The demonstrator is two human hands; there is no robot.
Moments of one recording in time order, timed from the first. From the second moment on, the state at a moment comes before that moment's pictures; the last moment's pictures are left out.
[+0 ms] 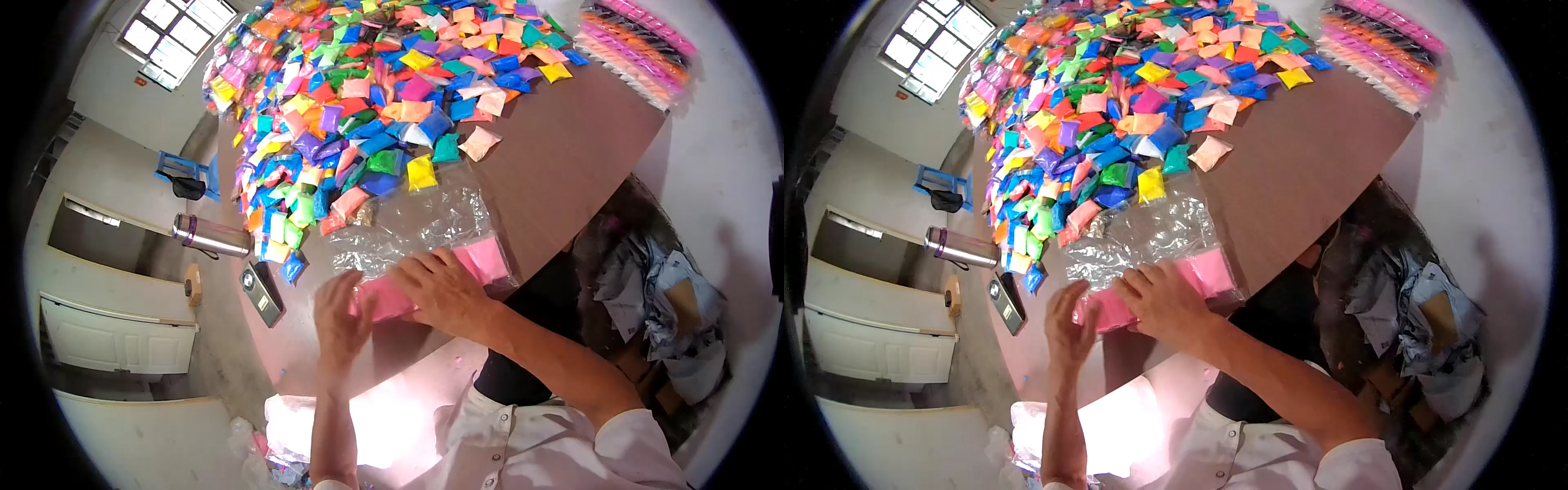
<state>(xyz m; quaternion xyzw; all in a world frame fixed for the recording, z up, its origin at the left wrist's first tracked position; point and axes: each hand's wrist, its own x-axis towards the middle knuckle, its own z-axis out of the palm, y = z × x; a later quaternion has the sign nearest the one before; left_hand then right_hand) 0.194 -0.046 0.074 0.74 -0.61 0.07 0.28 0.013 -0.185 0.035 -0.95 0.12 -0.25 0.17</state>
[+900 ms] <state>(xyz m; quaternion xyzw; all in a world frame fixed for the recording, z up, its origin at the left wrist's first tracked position) 0.143 0.009 0.039 0.71 -0.67 0.08 0.20 -0.042 -0.152 0.042 -0.95 0.13 -0.24 0.17</state>
